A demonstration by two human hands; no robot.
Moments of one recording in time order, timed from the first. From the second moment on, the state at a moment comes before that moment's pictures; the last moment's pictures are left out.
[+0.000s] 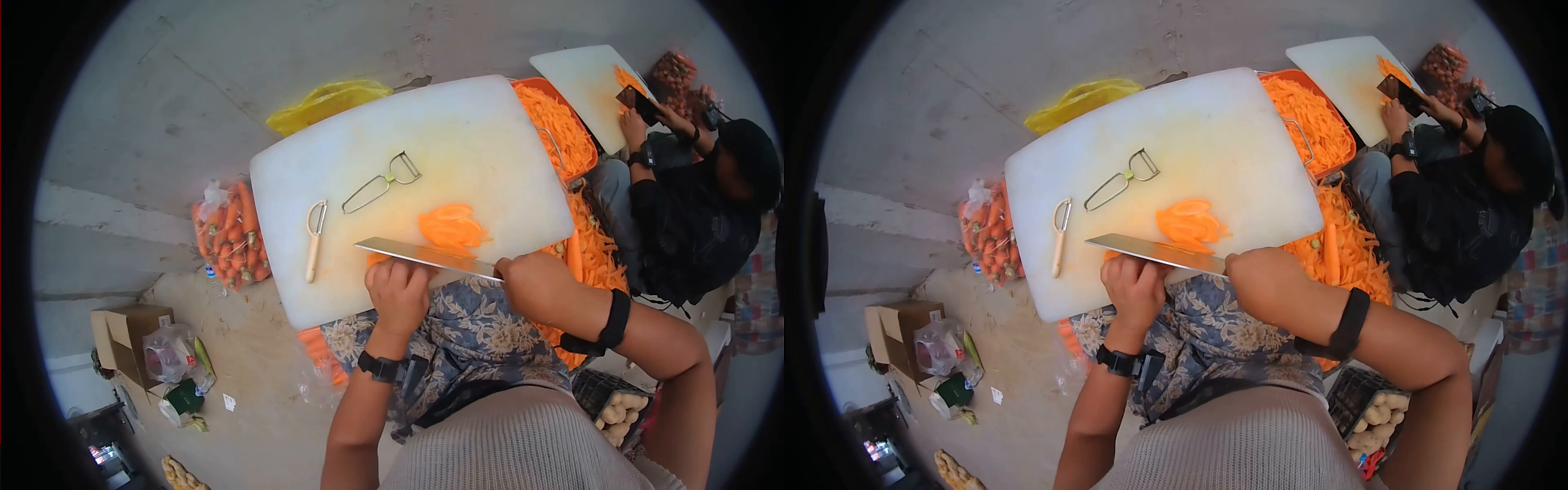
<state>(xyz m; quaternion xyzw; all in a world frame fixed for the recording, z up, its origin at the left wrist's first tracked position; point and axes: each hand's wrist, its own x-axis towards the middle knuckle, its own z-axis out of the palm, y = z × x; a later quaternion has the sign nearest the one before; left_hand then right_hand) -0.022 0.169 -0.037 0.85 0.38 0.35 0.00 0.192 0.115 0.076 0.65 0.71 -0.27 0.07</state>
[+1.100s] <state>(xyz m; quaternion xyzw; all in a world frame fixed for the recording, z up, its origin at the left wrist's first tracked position) -0.026 0.169 -0.046 0.86 0.37 0.36 0.00 0.182 0.102 0.050 0.66 0.72 -0.19 -0.06</state>
